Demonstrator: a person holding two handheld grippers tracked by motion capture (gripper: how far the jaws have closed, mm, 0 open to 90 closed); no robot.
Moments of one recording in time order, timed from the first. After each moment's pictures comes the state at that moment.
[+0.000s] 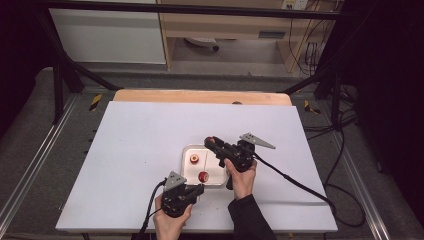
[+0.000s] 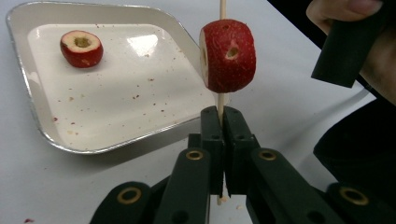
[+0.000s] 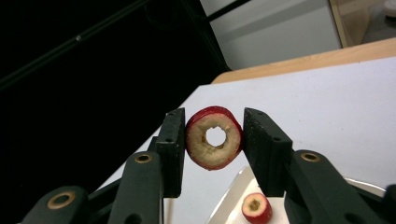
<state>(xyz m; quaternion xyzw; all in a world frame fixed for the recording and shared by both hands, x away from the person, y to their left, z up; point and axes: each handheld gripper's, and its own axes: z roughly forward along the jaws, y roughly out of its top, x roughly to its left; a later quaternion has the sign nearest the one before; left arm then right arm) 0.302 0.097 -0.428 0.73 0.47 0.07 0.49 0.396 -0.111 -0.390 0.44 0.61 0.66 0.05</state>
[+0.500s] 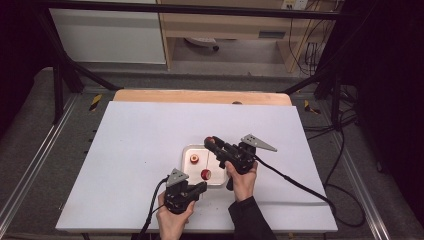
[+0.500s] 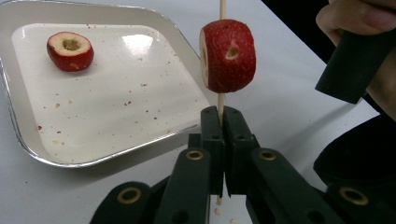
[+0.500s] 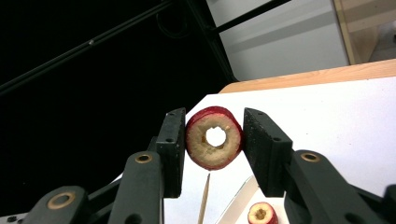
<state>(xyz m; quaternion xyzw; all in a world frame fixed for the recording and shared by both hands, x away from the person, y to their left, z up) 0.308 0.094 -0.427 0.73 0.47 0.06 0.50 0.390 -0.112 -0.387 0.42 0.61 0.67 0.06</state>
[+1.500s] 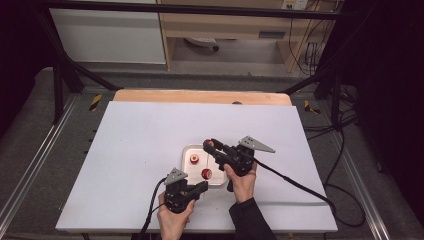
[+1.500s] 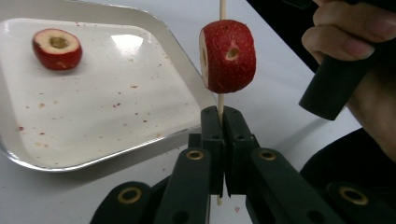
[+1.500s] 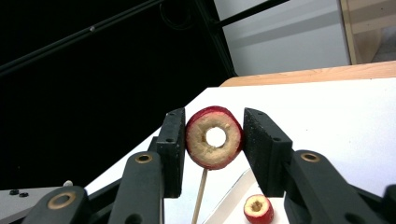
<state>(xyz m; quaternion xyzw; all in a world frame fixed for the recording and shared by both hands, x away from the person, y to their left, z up) 0.310 0.094 -0.429 0.71 0.48 0.03 0.51 0.387 -0.110 -0.392 0.40 0.63 0.66 0.07</state>
